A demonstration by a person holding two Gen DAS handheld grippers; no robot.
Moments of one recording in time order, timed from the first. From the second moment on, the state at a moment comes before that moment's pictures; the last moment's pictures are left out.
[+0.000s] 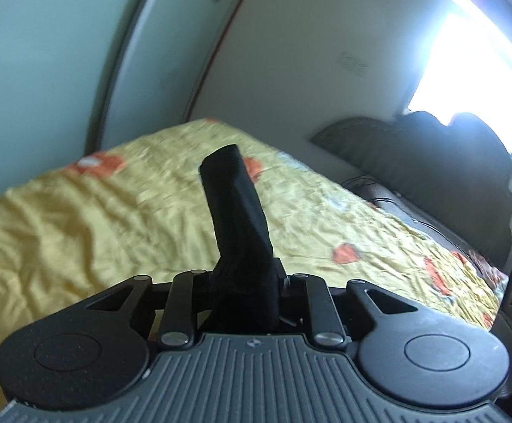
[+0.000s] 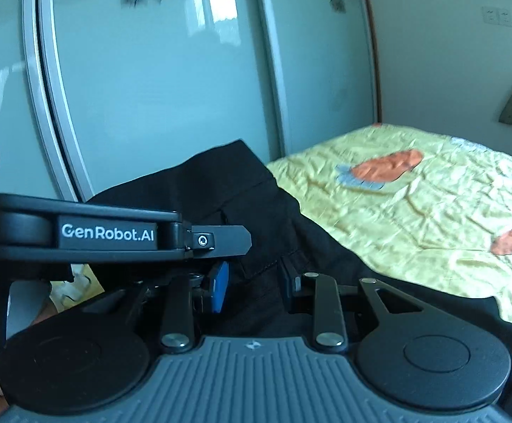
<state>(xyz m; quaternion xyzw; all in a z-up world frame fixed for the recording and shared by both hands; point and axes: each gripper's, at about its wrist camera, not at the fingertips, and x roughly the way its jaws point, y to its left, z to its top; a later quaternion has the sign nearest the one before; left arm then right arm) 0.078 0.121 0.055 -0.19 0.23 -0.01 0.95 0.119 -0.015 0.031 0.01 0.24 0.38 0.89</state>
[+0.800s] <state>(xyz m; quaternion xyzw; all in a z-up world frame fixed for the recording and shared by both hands) 0.032 -0.123 0.086 -0.03 0.18 -0.25 0.95 0.012 -0.246 0.049 0.18 0.15 0.21 0.95</state>
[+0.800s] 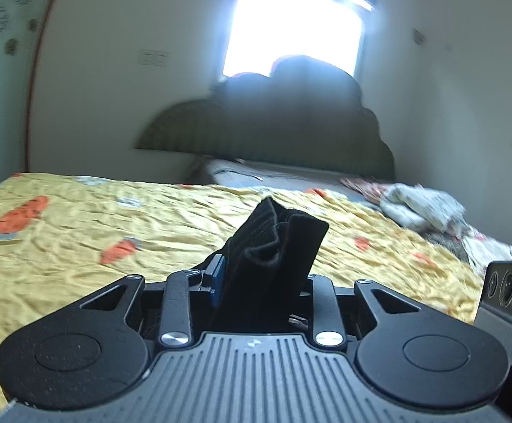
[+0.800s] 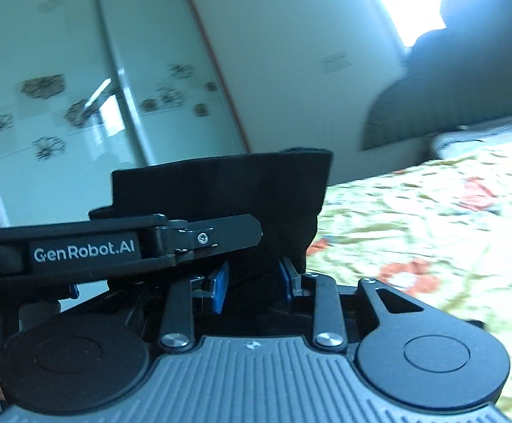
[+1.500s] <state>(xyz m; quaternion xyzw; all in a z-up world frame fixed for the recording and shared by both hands) 0.045 -0.213 0.025 -0.01 0.24 -0.28 0.93 0.009 -0.331 -0.019 0.22 0.22 0.13 0.94</state>
